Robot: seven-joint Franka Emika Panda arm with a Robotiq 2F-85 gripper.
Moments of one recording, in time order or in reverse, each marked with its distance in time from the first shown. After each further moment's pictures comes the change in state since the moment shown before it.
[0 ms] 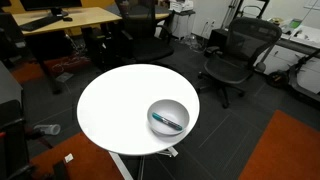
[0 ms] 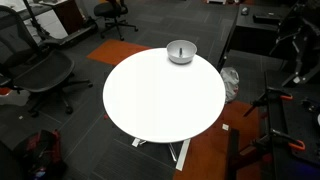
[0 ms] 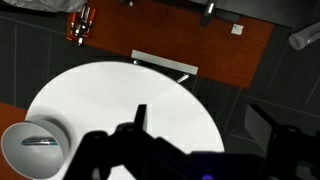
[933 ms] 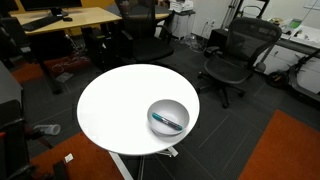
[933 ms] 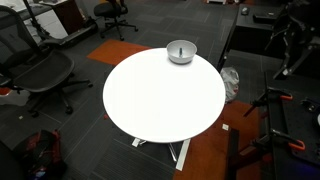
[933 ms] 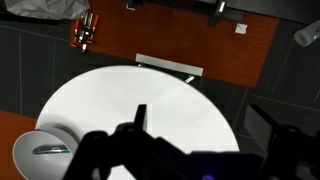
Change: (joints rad) arm -0.029 0.027 -0.047 0.003 -0.034 0.011 0.000
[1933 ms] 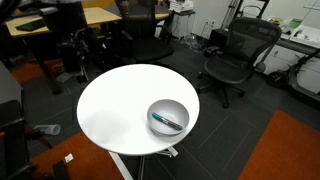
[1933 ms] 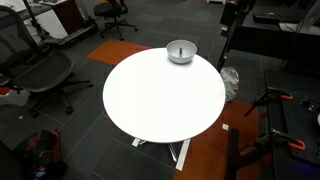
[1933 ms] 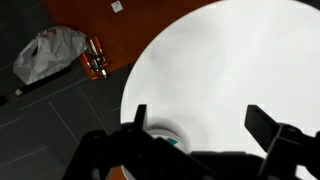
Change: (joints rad) arm -0.247 0.322 -0.208 0.245 -0.021 0.140 0.216
